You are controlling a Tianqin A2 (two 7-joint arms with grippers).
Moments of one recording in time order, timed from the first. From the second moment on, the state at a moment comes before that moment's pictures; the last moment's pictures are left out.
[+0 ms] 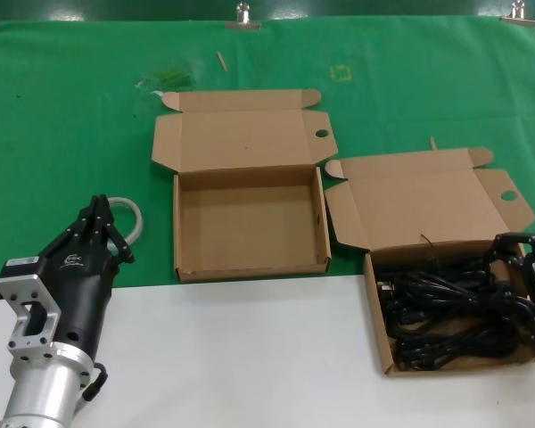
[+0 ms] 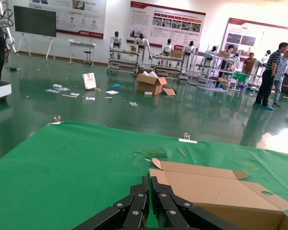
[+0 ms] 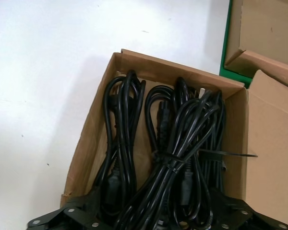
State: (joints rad) left arm 0.00 -0.12 1.60 -1.60 -1.80 0.00 0.00; right arm 0.92 0.76 -2.18 0.93 1.26 -1.28 -0.44
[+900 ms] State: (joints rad) left arm 0.00 -0.12 1.60 -1.60 -1.80 0.00 0.00; right arm 0.89 0.78 -2.17 0.97 1.26 -1.28 -0.42
